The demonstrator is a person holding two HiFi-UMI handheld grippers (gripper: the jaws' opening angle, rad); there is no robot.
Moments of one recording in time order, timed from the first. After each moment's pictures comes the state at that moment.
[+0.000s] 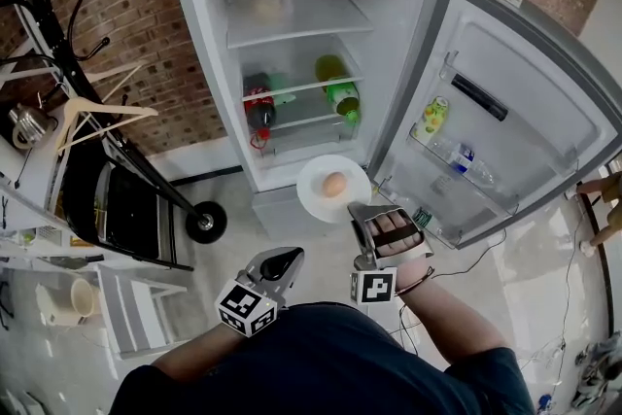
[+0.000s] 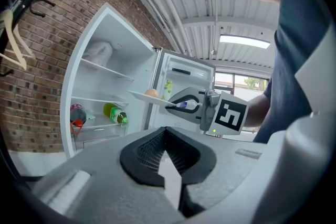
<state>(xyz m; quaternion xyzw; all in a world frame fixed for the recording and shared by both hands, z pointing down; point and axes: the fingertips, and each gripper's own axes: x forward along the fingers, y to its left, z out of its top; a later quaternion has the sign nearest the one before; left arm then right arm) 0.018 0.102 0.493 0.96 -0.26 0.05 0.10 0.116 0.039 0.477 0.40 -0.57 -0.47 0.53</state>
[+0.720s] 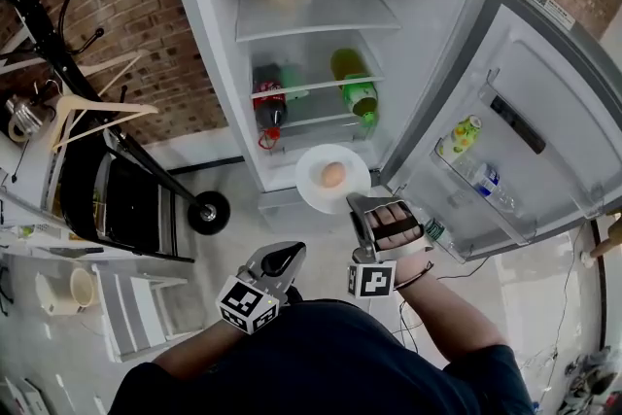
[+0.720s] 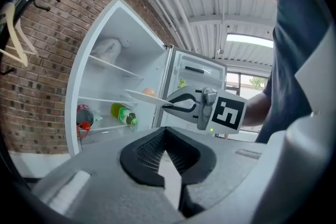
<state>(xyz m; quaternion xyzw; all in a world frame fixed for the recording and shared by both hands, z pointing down) 0.011 0.038 0.508 0.95 -0.28 0.05 0.10 0.098 -0.037 0.490 0.39 -0.60 -0.47 0.52</state>
